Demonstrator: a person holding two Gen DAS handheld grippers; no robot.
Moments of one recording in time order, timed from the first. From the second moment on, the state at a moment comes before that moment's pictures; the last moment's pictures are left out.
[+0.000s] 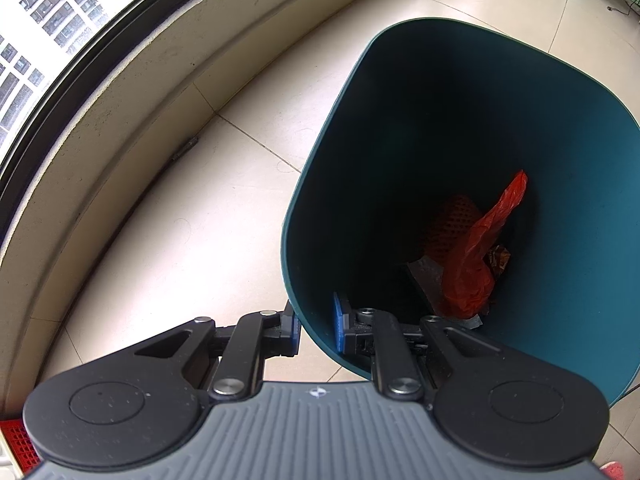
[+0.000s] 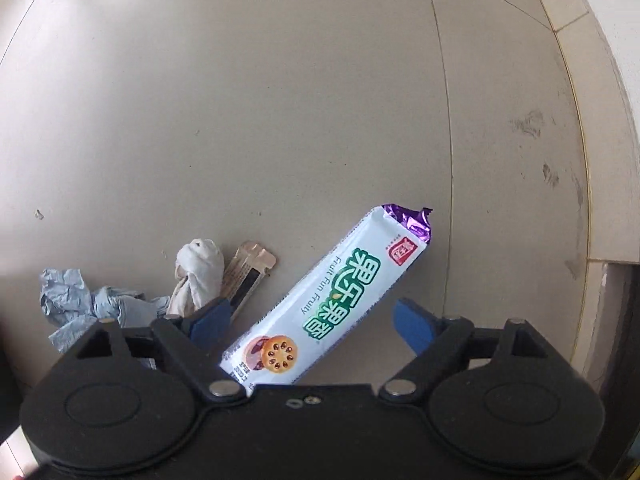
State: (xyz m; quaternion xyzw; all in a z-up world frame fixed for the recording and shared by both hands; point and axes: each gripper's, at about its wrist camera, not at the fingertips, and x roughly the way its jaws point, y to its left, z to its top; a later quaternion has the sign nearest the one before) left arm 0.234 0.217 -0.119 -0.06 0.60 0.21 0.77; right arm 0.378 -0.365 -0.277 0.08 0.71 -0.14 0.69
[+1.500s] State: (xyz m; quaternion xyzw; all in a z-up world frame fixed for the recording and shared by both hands) left arm 0.233 0.214 -0.122 -0.05 0.60 0.21 0.77; right arm 0.373 -0.248 -0.052 -0.05 0.61 0.07 0.79
